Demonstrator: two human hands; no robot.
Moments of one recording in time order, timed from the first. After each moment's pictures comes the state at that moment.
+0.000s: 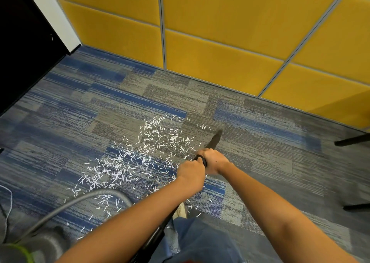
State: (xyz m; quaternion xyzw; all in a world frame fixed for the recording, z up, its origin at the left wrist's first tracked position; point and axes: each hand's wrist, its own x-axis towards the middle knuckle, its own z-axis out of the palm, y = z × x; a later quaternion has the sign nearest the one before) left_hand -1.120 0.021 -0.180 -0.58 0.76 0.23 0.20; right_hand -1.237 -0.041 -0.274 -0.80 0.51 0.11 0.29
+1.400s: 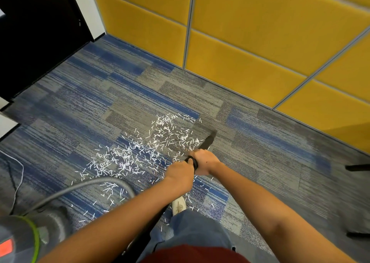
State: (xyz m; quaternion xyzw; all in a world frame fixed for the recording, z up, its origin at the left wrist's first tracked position) left_hand -1.037 0.033 -0.172 -0.62 0.71 0.26 0.21; right_hand -1.145 -0.048 -0.274 -0.85 0.42 0.17 0.24
